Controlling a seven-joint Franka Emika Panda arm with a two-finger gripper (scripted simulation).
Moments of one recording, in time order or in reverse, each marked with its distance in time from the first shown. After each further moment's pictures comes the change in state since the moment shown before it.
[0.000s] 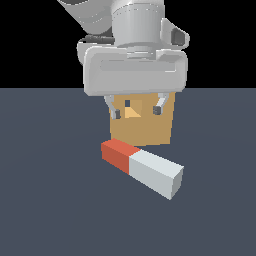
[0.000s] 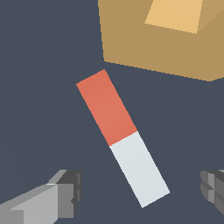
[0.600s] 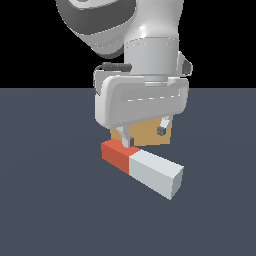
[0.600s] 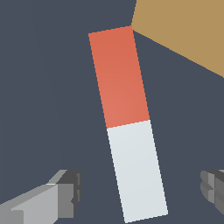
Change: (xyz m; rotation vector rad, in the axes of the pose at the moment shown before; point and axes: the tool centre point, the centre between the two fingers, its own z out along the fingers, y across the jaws) arm -0.024 0.010 0.045 0.014 0.004 -0.298
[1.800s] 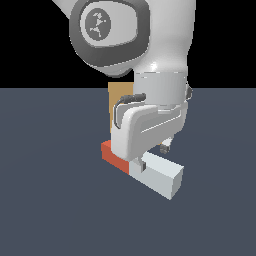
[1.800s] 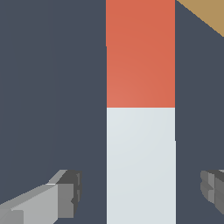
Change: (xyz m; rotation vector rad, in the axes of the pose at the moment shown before) arm -0.016 0.007 0.043 0.009 -0.001 -0.189
